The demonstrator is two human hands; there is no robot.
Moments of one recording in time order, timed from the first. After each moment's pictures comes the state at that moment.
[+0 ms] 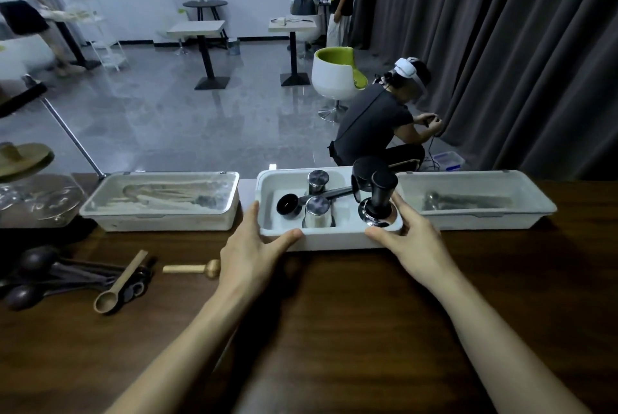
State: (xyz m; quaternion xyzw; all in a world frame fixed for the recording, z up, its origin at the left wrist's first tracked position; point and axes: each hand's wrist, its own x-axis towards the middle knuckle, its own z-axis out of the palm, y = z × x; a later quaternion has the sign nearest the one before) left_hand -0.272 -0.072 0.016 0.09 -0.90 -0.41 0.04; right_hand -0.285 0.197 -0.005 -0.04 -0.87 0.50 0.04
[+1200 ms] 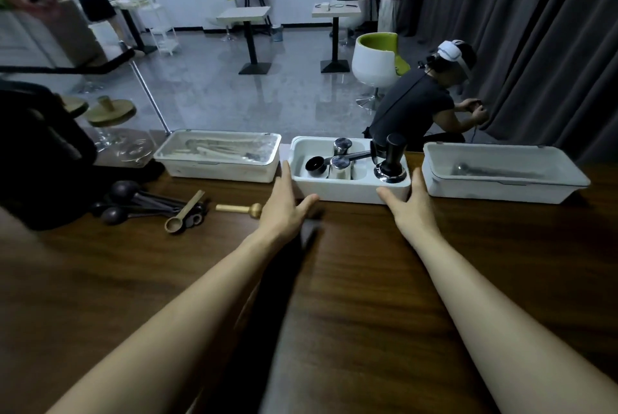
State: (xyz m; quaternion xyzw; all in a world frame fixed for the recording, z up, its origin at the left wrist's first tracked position) left_hand -0.256 -0.090 -0.010 0.04 -0.91 -0.41 0.03; right_hand -0.269 0.150 -0.016 -0.12 -0.84 0.52 0.03
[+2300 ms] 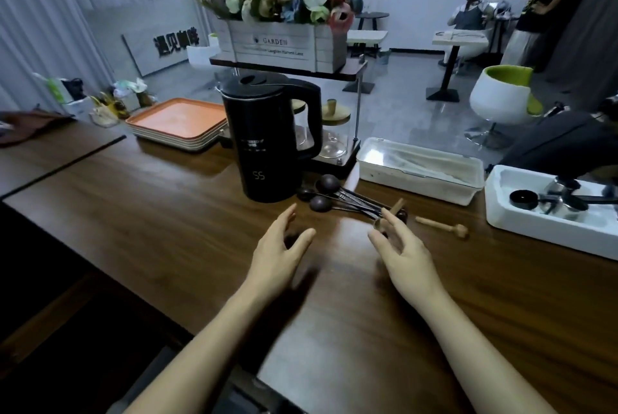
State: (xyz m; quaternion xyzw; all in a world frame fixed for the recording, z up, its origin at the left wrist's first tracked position) left_hand -0.083 -0.429 -0.031 0.14 -0.83 -0.51 0.17; right_hand -0.151 -0.199 -0.008 0.13 -0.80 0.58 -0.07
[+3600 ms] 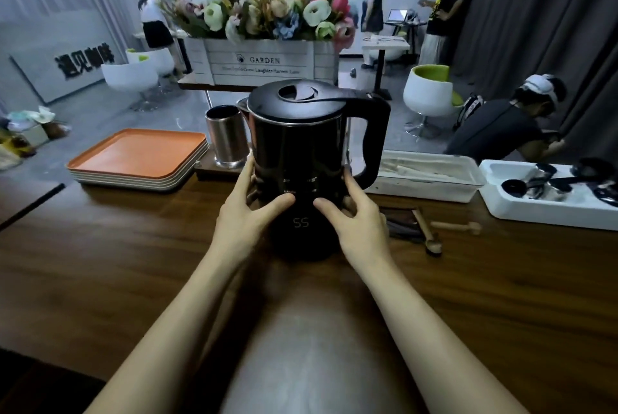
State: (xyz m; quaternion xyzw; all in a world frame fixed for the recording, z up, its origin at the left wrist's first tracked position) left_hand -0.147 -0.571 0.050 -0.02 -0.80 -0.57 0.18; right_hand -0.162 -0.368 0.042 0.08 -0.79 0.60 0.07
